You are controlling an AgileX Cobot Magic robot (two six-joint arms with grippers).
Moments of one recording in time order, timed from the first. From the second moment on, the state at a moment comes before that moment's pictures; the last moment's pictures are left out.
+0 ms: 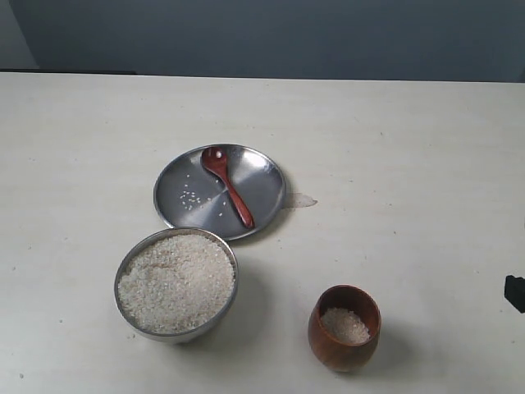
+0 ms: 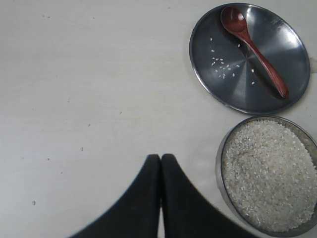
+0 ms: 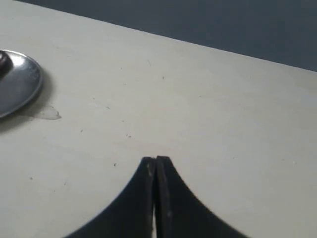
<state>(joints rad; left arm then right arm) 0.03 0.82 -0.73 -0.16 0.88 -0.04 0.19 0.49 -0.16 -0.14 0.17 0.02</state>
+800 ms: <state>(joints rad) 0.03 0.82 -0.73 -0.16 0.88 -0.04 0.19 0.01 -0.01 -0.08 0.25 0.03</state>
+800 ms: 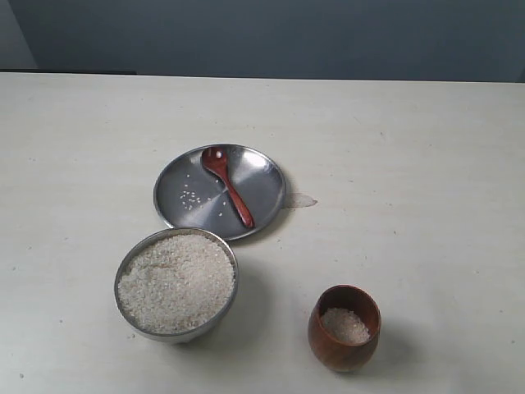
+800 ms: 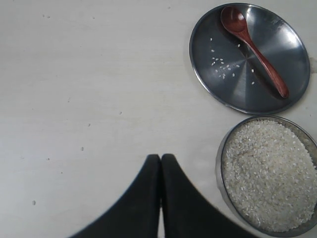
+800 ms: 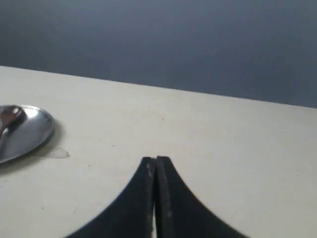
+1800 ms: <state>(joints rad) 0.03 0.82 -0.73 -0.16 0.88 -0.04 -0.07 0.01 0.00 -0.07 0.36 0.03</state>
